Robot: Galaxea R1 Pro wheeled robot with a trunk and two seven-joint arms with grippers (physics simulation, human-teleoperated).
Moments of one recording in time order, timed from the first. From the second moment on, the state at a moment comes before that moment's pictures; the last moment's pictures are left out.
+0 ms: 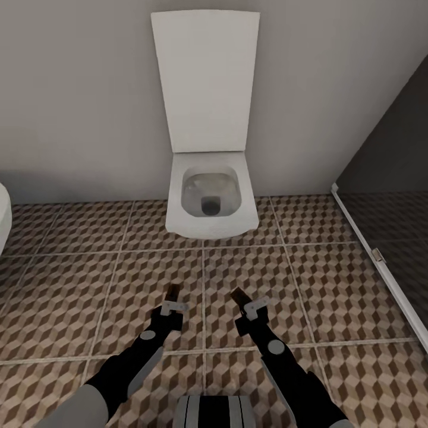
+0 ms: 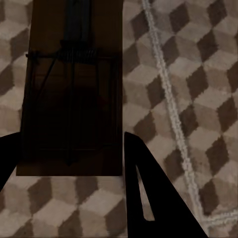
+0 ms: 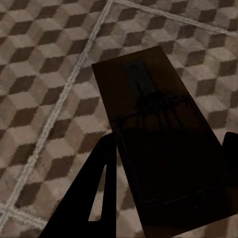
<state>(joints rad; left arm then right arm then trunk) -0.59 0.06 -0.60 -0.78 0.41 0.11 0.24 -0.42 0.04 0.34 -1.01 0.12 0.14 -0.02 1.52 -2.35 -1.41</state>
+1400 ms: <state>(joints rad) -0.59 0.06 -0.64 -0.77 0.42 0.11 0.24 -0.42 0.04 0.19 -1.01 0.12 0.06 -0.02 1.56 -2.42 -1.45</state>
